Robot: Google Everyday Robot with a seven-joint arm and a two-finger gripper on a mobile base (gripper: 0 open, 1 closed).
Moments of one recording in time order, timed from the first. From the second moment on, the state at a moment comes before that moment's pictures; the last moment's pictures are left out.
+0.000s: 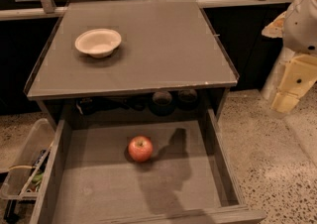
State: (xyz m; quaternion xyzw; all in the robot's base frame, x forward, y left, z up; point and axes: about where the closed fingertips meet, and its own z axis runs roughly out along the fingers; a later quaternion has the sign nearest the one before) arm 0.438 -0.216 0.977 -0.60 0.78 -0.04 0.16
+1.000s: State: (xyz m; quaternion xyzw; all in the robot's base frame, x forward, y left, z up) arm 0.443 -0.188 0.948 -0.63 0.74 -0.01 0.21
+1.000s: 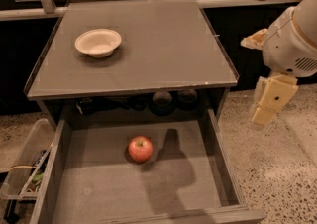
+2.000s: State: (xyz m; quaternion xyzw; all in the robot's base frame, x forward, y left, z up) arm 0.441 -0.167 0.900 -0.65 0.71 0.07 0.26
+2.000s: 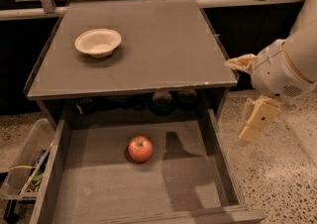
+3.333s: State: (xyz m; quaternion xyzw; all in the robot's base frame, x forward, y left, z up) arm 0.411 -0.093 0.785 -0.66 0.68 0.19 0.26
